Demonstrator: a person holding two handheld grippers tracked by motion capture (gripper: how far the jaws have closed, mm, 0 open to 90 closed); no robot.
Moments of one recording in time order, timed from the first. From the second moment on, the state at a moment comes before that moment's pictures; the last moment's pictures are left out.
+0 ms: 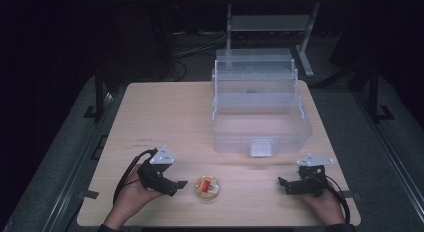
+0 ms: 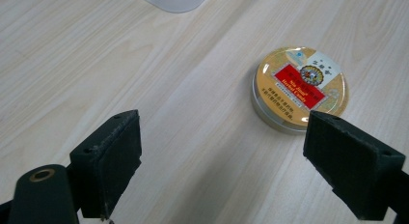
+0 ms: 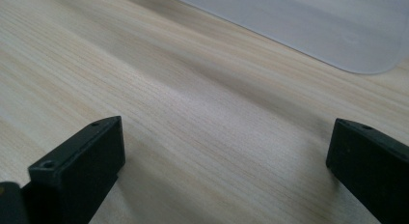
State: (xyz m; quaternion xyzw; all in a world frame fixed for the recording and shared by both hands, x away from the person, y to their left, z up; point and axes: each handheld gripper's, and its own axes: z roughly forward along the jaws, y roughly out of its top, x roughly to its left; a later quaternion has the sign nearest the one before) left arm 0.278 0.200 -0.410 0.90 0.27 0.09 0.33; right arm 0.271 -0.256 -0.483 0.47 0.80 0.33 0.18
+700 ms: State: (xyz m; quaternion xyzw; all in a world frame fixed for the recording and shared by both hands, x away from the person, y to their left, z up) left arm 0.280 0.168 -0.409 0.92 0.23 0.07 0.31; right arm 0.271 -0.256 -0.483 0.47 0.80 0.33 0.18
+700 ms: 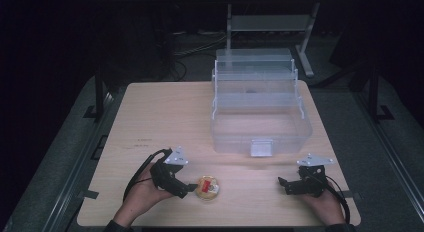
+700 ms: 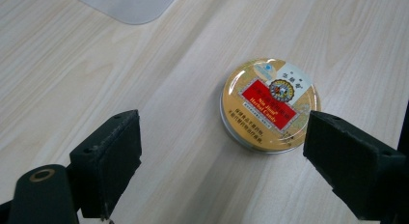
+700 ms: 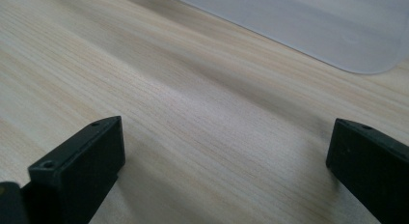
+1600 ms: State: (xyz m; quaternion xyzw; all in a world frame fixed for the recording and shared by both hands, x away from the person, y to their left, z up) left arm 0.283 0.130 -0.417 0.94 0.19 0.04 0.28; right arm 0.271 -0.256 -0.483 0.47 0.80 0.33 0.18
